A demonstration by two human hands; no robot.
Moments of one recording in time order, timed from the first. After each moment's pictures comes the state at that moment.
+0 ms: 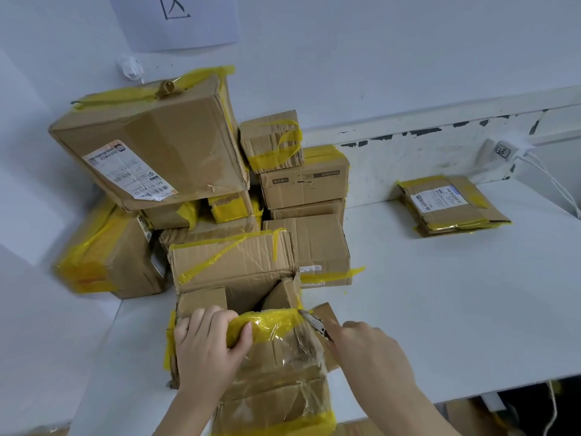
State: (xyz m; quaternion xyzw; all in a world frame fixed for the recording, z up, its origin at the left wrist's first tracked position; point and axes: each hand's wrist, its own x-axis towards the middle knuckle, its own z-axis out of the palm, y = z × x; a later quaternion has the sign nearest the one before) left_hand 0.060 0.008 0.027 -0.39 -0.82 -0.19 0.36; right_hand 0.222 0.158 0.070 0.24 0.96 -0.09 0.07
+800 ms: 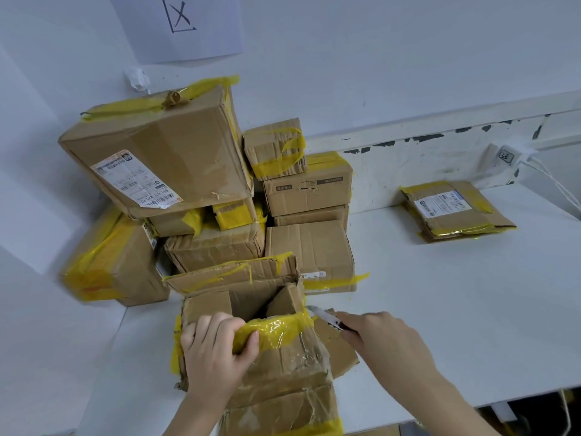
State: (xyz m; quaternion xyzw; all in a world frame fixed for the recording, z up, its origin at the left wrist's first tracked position) left_hand 0.058 0.012 0.028 -0.43 -0.77 -0.22 0.42; right_hand 0.223 0.184 0.079 0.26 0.95 -0.15 0.01
